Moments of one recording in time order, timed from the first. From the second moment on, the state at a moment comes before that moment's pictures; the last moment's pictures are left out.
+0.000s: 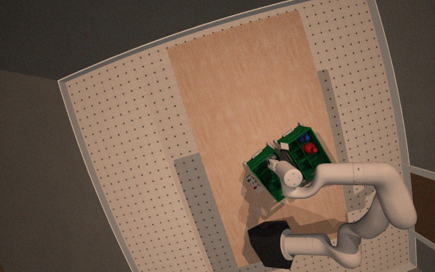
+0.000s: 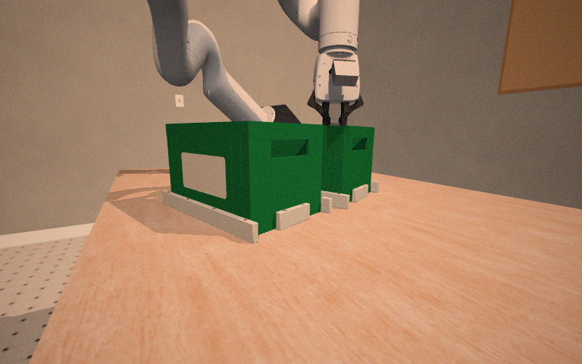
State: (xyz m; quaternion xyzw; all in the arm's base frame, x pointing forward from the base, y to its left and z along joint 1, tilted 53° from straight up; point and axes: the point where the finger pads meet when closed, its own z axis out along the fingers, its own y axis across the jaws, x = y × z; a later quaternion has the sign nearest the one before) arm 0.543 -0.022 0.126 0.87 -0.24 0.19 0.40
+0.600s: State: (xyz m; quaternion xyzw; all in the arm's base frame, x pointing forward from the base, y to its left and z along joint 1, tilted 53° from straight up) arm 0.544 -0.028 0.121 0.87 -0.24 0.19 0.40
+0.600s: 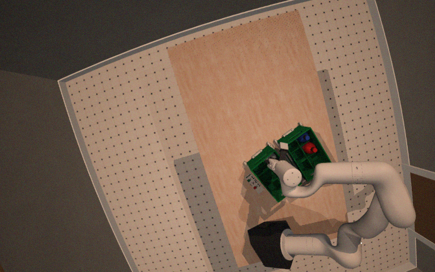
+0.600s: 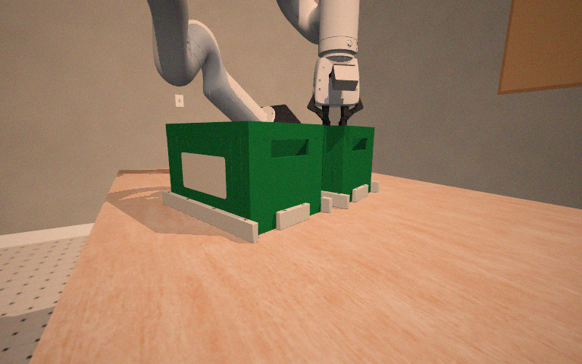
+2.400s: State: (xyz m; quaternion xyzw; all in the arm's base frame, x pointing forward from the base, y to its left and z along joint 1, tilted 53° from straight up) arm 0.546 -0.035 0.116 0.87 -0.24 0.19 0.40
